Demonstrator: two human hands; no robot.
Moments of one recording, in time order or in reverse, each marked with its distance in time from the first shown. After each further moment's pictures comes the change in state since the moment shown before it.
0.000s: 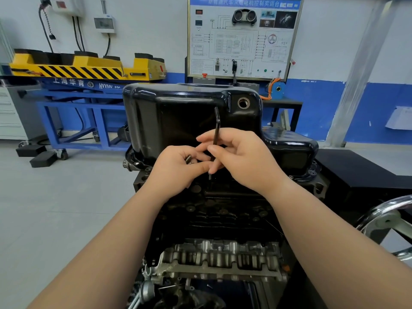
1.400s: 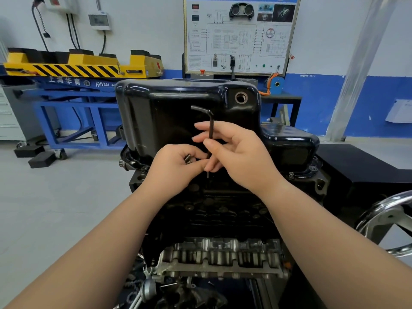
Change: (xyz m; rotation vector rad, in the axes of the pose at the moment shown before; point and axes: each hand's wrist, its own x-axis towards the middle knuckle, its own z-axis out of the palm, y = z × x) left_hand 0.001 0.004 0.004 0.172 0.034 0.033; right_hand -0.001 0.007 0.006 0.141 0.052 -0.012
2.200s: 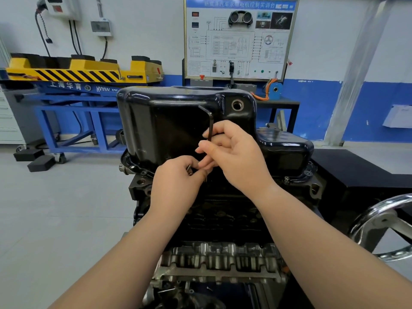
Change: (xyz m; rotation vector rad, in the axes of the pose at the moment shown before) left_hand -0.015 0.006 0.022 0.191 0.265 -0.100; right_hand 0.003 0.004 0.004 0.078 0.093 0.011
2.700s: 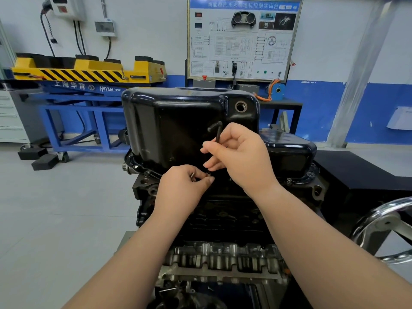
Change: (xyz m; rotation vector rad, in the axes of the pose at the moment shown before) left_hand -0.004 -0.007 0.005 -0.029 -0.121 -0.185; right_hand 0.002 -0.002 0.000 0.035 0.075 0.029
